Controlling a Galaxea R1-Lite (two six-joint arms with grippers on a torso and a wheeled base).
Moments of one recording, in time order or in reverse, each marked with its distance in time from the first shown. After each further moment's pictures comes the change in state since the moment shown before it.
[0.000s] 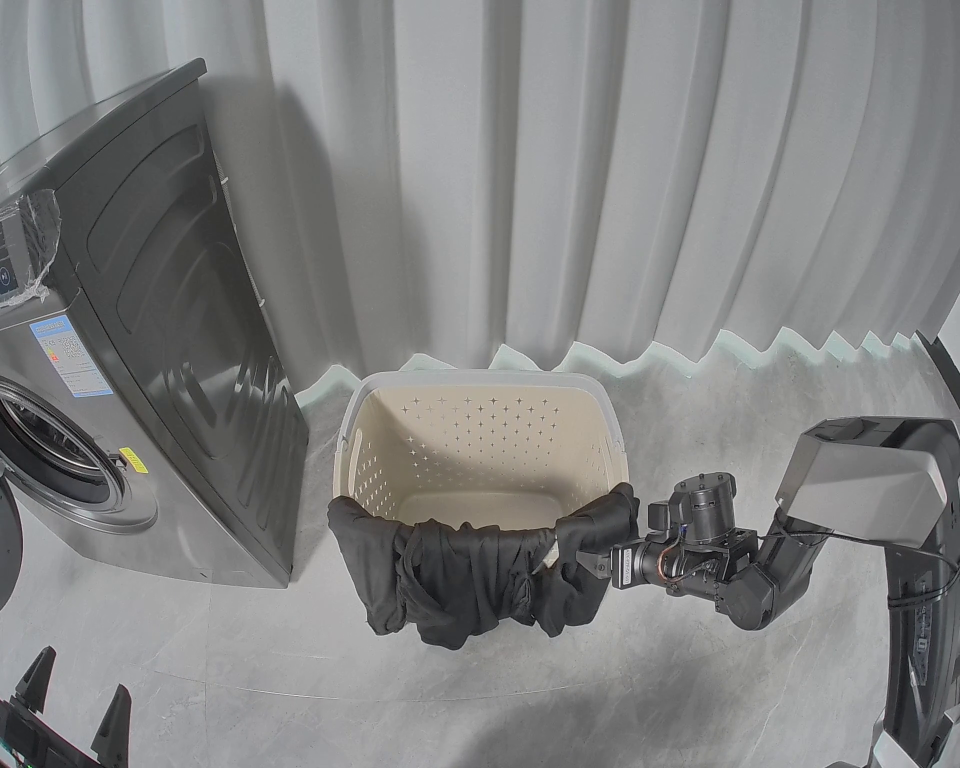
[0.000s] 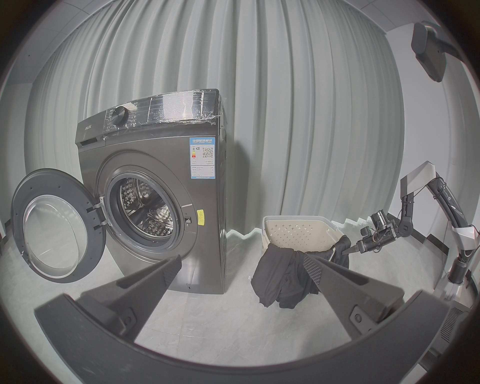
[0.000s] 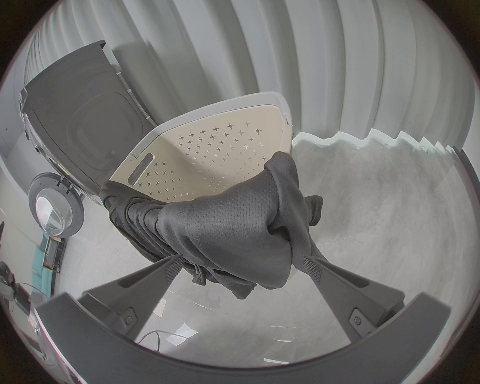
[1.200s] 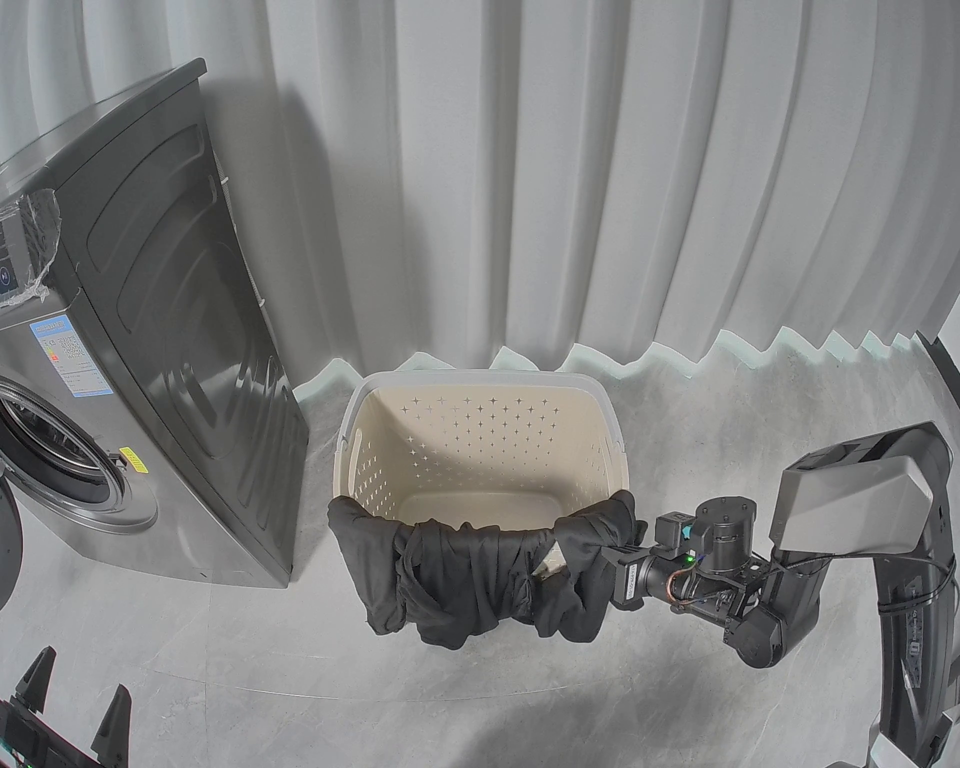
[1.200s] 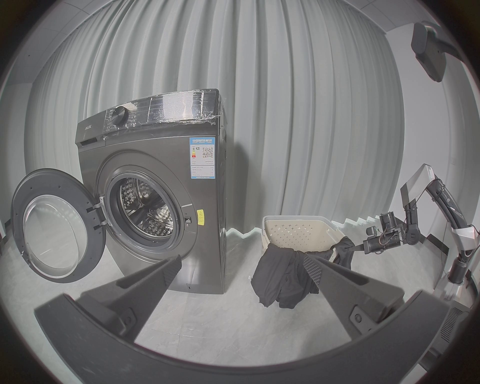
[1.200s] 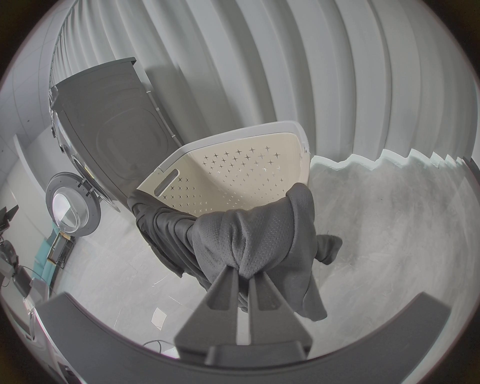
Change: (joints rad) left arm 0.000 0.000 0.000 0.000 0.000 0.000; right arm 0.021 0.036 0.185 -0.400 0.050 -0.023
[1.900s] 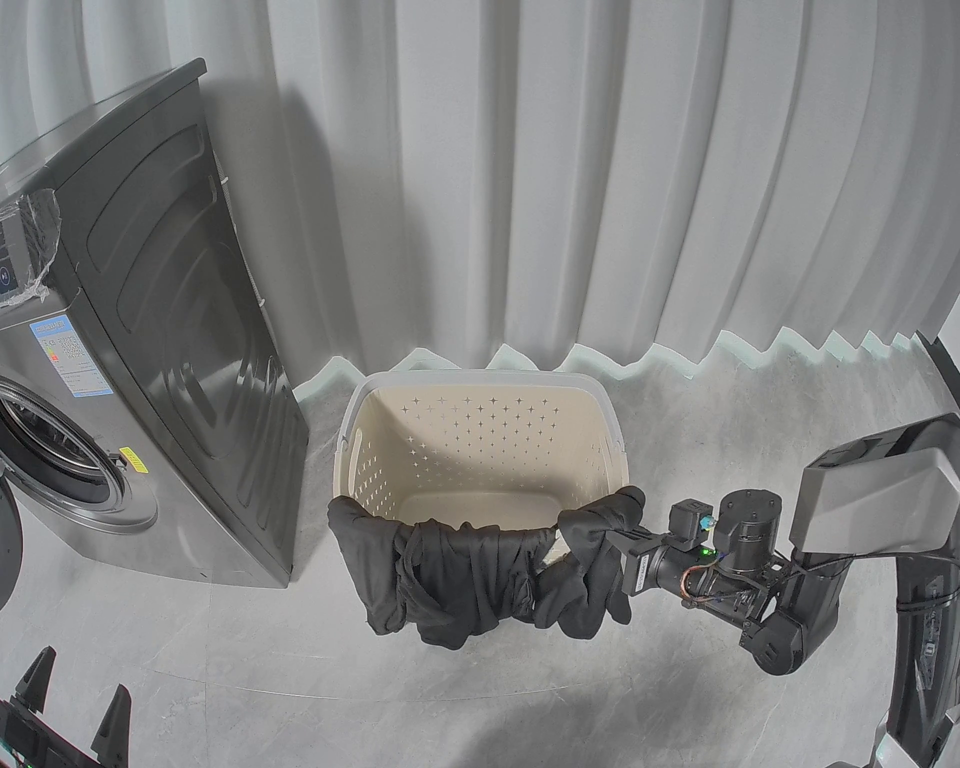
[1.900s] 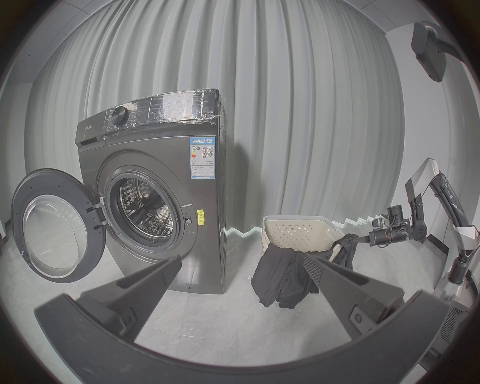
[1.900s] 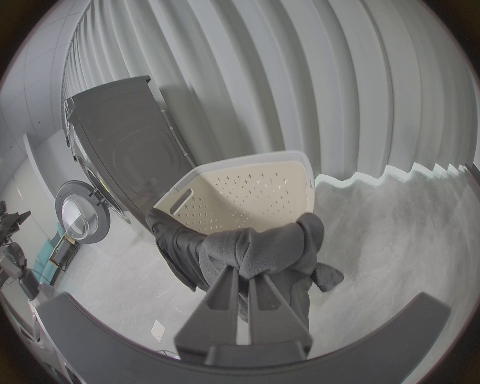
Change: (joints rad) left arm 0.000 0.000 0.000 0.000 0.000 0.000; right arm 0.018 -0.080 0.098 -0.132 0.006 0.002
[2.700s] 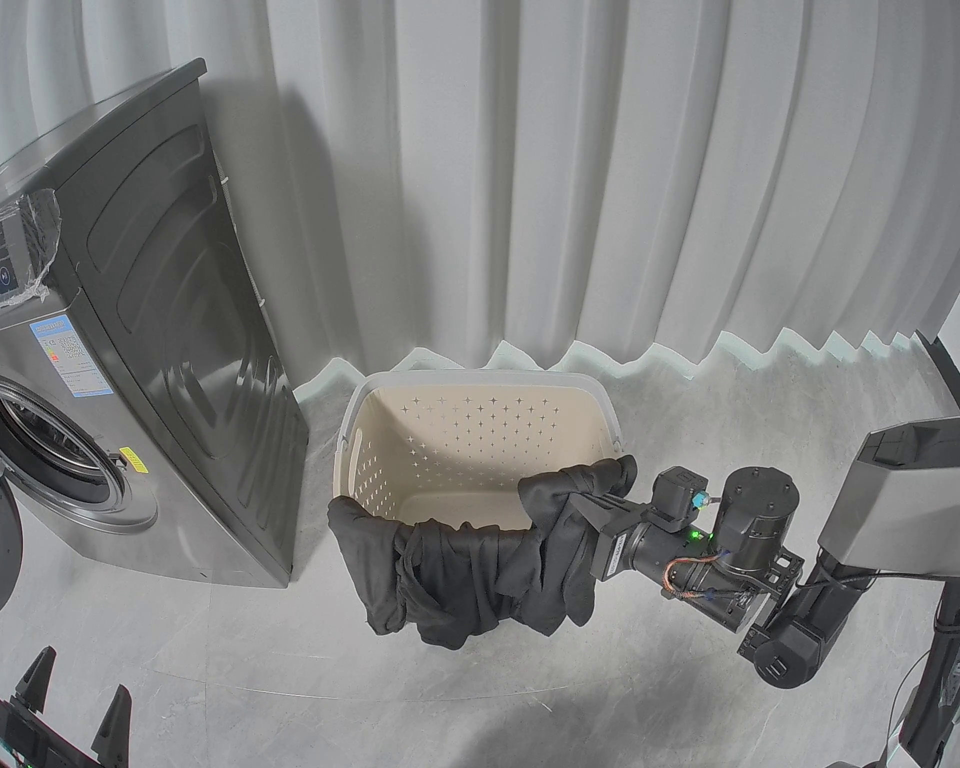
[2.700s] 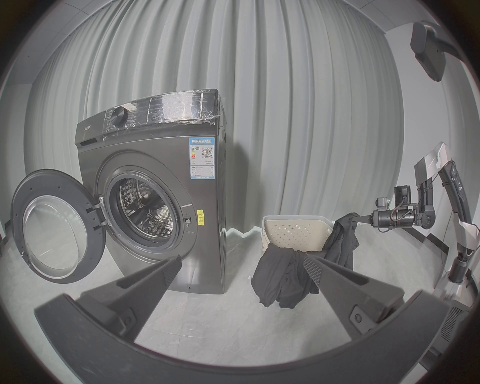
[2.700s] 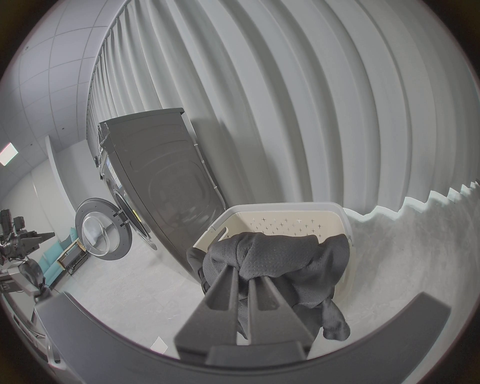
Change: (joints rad) left arm 0.000 0.000 0.000 0.000 -0.001 0.003; right arm 0.170 -0.190 -0.008 0.000 -0.094 0.008
